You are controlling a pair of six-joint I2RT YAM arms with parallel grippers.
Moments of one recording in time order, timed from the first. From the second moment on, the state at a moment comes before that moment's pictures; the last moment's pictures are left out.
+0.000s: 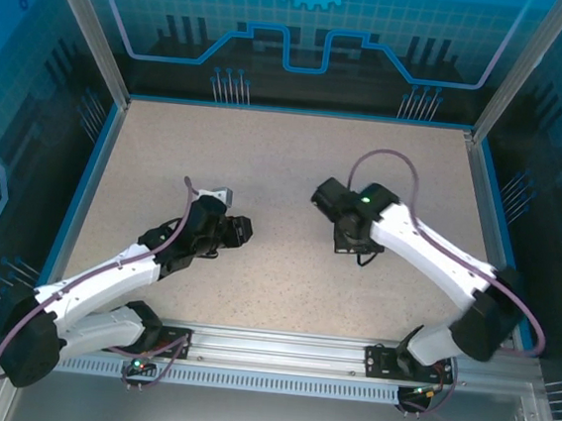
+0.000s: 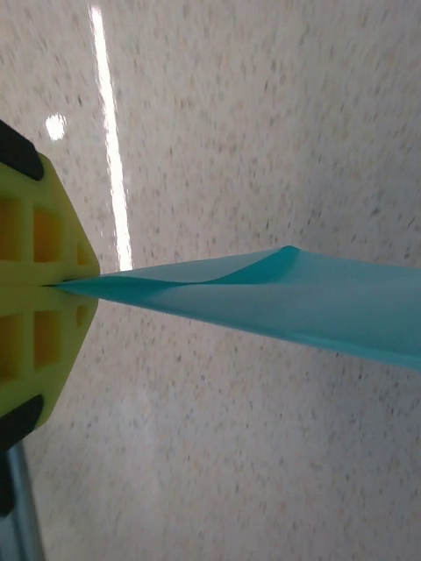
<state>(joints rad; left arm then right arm) -0.60 1.03 0.62 -0.29 -0.06 -0.77 0.78 1.53 1.35 -1.40 0.38 0.82</state>
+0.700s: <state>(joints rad) -0.57 0.88 0.61 -0.43 -0.18 -0.79 0.87 1.92 1.46 -1.03 -0.03 0.72</state>
